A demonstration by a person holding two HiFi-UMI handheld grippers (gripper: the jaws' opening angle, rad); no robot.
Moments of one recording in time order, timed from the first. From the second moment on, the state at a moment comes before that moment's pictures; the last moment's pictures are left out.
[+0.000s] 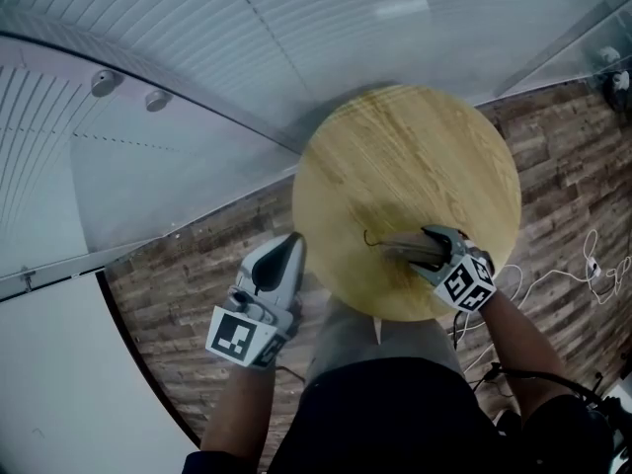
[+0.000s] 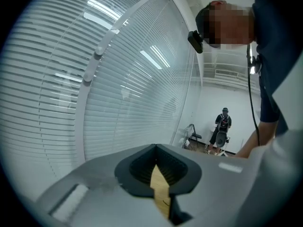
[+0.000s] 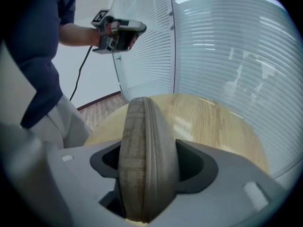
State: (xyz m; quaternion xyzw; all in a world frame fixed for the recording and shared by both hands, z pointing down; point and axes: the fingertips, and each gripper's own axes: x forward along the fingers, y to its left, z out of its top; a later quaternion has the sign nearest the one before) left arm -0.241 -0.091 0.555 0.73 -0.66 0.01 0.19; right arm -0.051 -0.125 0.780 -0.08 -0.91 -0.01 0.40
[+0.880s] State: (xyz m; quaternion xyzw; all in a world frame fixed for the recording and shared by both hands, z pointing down) left arm -0.138 -0.111 0.422 0.88 -0.45 -0.06 0.13; right arm -0.023 -0.145 0.486 0.06 -0.99 -0.02 0.15
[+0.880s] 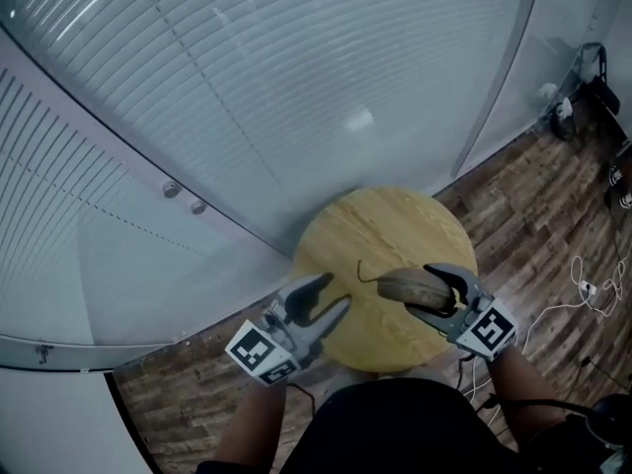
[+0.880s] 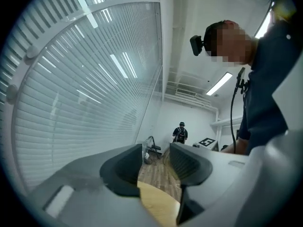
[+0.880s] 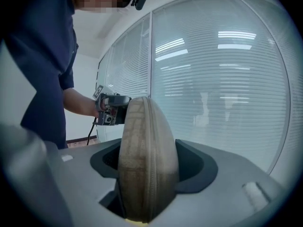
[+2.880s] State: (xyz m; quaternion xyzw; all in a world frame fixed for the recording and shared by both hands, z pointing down) left arm -0.079 -0.096 0.355 0.95 -0.15 -0.13 0.24; right arm -0.015 -0.099 0.413 0.01 -0.99 -0.11 0.12
